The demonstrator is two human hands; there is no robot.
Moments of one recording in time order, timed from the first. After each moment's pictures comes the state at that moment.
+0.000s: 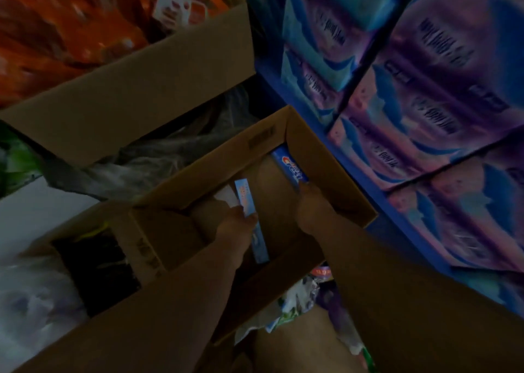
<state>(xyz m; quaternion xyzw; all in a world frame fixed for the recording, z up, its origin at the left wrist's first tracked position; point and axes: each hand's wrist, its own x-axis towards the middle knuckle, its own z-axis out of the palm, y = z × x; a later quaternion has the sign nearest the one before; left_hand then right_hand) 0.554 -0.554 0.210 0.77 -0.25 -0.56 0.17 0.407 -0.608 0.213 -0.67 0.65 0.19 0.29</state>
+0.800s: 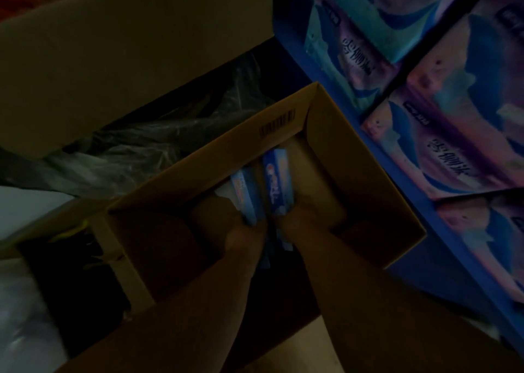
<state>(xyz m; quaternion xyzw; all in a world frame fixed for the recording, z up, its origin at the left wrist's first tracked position) 0.541 -0.555 0.124 0.81 -0.16 -0.52 0.23 0.453 -0.608 0.117 -0.35 0.78 -0.04 0.52</state>
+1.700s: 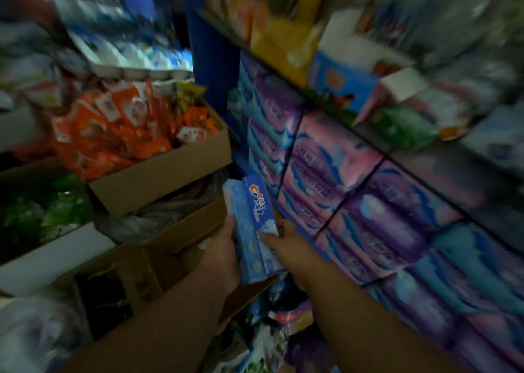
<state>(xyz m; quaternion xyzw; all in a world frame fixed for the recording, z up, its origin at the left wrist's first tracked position) 0.508 -0.512 0.401 0.49 -0.05 -0.74 0.45 0.379 -0.521 0.426 -0.43 0.63 -0.24 0.60</state>
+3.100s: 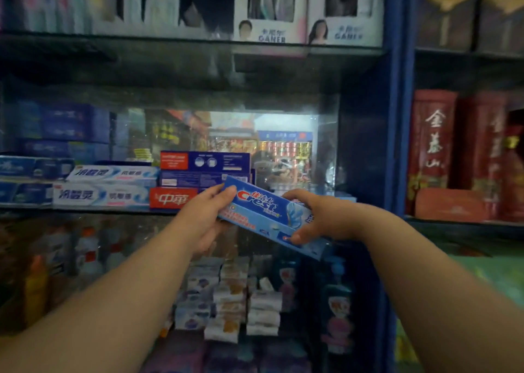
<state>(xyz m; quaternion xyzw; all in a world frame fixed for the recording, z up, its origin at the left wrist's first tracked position) 0.273 -0.420 0.921 0.08 -0.60 -0.71 0.37 0.134 -0.229 0.955 -0.54 0.81 -0.22 0.01</state>
